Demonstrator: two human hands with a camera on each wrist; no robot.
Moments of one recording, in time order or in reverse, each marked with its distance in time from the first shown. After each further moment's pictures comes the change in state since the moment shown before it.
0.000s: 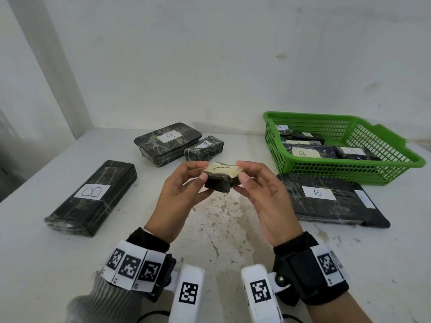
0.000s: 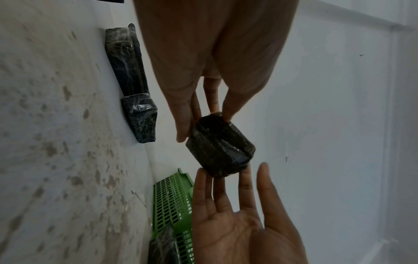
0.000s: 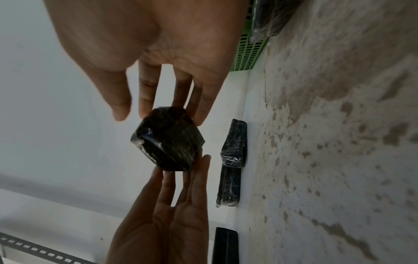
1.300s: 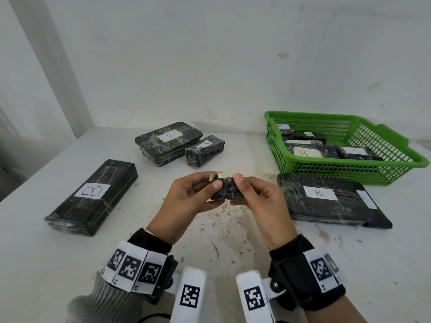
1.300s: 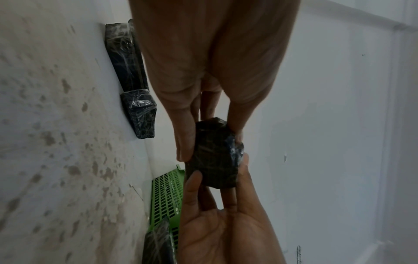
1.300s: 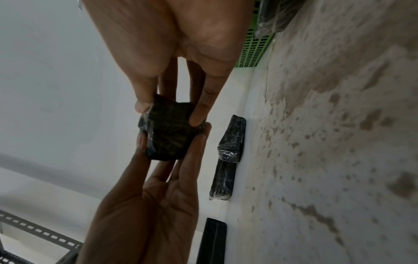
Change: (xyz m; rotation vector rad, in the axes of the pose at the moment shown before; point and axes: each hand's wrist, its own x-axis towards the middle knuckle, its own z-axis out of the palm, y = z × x) left_hand -0.004 0.001 0.006 -0.019 -0.114 -0.115; right_hand -0.003 0.003 0.009 -0.137 0.064 0.043
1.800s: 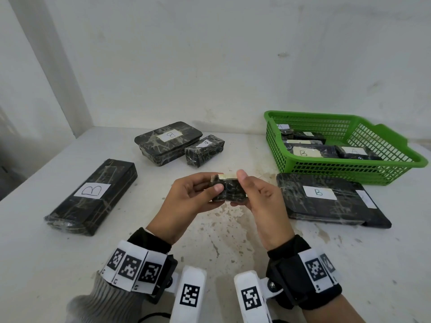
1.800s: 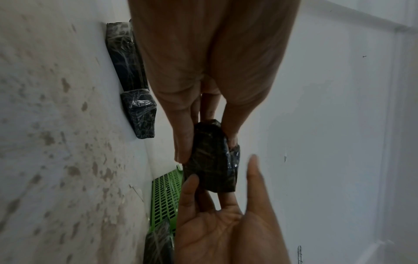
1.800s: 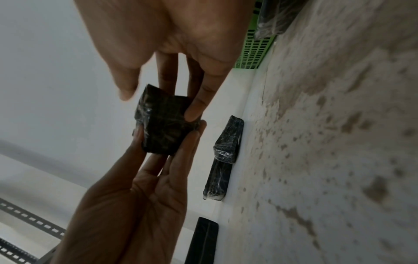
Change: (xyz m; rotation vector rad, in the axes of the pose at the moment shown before) left_hand 0.000 0.000 0.000 0.039 -0.019 -0.011; right_hand 0.000 0.003 0.001 0.014 0.019 0.004
